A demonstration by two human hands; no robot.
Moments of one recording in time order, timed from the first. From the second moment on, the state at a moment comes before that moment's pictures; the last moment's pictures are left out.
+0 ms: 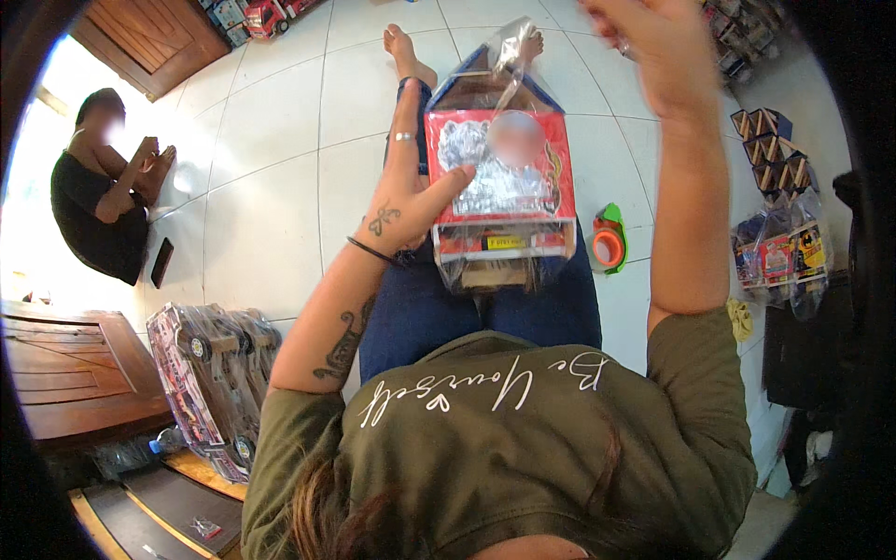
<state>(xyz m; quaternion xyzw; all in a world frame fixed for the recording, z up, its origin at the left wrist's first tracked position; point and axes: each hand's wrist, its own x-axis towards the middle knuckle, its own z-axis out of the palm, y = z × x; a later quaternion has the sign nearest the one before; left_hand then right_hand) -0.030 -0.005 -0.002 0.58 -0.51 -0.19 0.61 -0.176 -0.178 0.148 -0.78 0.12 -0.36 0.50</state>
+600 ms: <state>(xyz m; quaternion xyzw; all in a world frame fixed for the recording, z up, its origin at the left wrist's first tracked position) -0.060 0.033 0.036 0.68 -0.70 0.10 0.18 -0.241 -0.125 0.048 -0.92 -0.01 -0.28 0.29</state>
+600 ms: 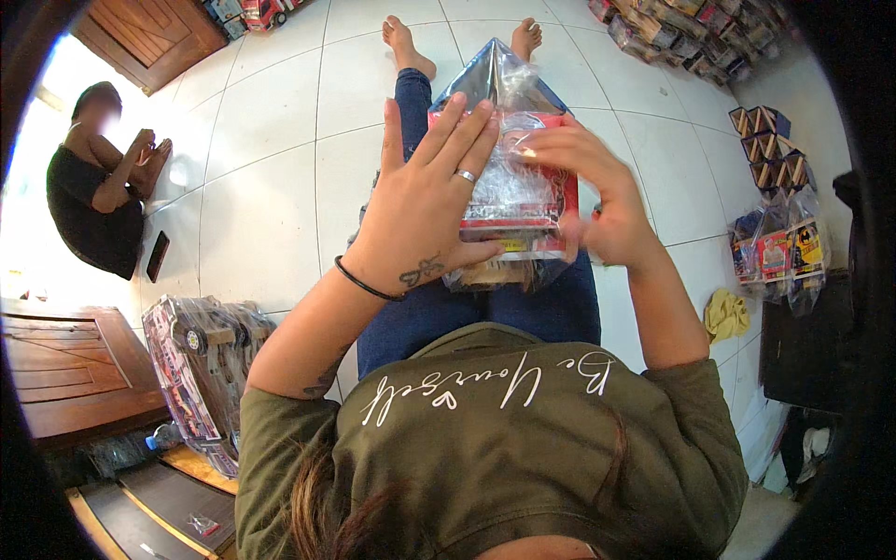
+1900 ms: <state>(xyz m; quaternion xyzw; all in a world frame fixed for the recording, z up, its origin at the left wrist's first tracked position) -0.062 0.033 0.029 0.67 -0.67 0.08 0.31 -0.235 -0.119 0.043 -0.90 0.06 -0.28 0.32</state>
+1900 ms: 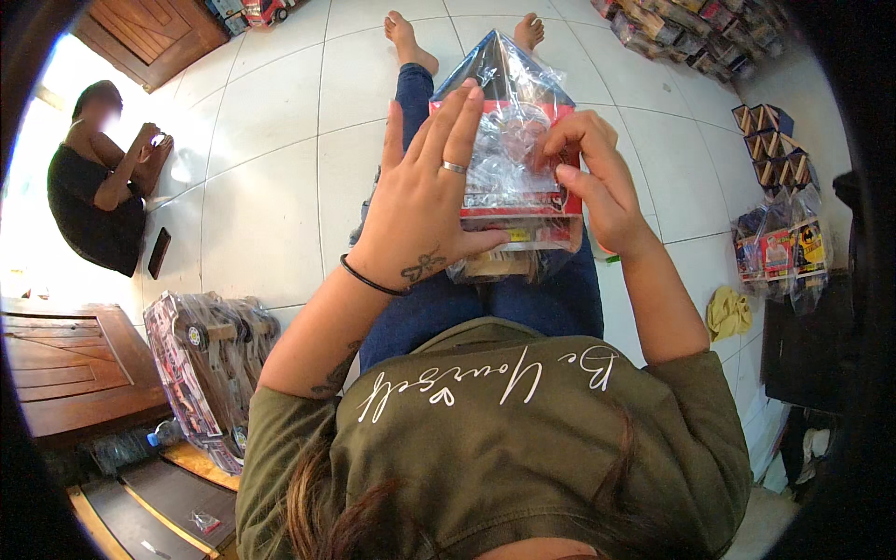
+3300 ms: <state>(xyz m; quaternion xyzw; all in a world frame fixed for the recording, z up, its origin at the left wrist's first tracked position) -0.059 0.032 0.034 0.67 -0.70 0.09 0.23 -0.223 -0.100 0.031 -0.96 0.03 -0.28 0.09</state>
